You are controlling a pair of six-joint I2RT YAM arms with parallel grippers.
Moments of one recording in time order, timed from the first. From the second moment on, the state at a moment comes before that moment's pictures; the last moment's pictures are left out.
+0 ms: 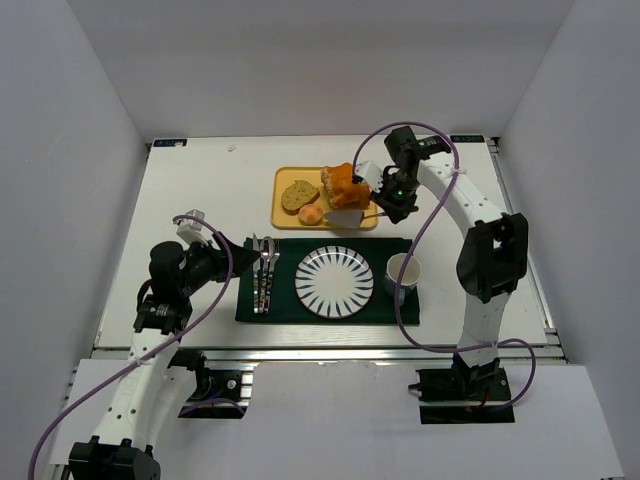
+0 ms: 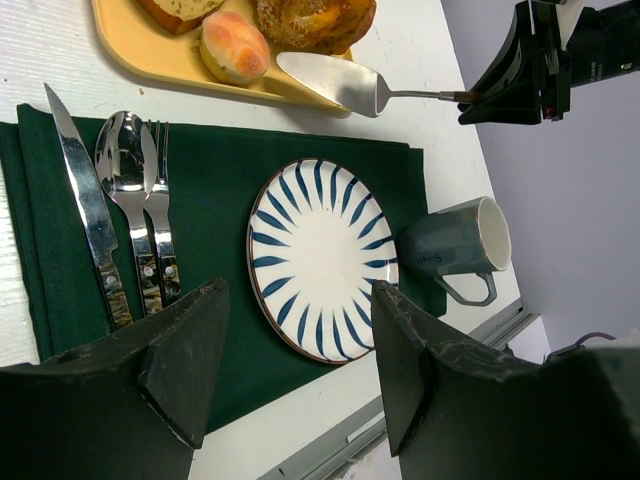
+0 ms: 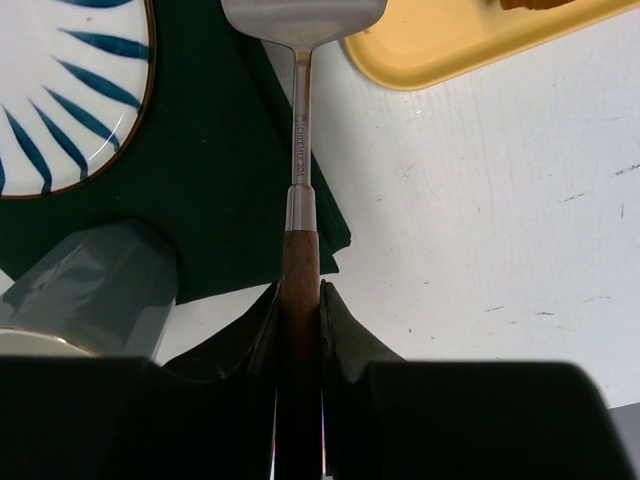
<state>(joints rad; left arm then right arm) -0.09 0.65 0.48 -0.16 0.51 -0.60 0.39 1.95 1.83 -1.21 -0.22 -0.83</state>
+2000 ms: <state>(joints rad) -0.09 0.67 0.54 -0.19 0.51 -0.60 0.42 2.04 1.72 -0.87 -0.19 -1.04</state>
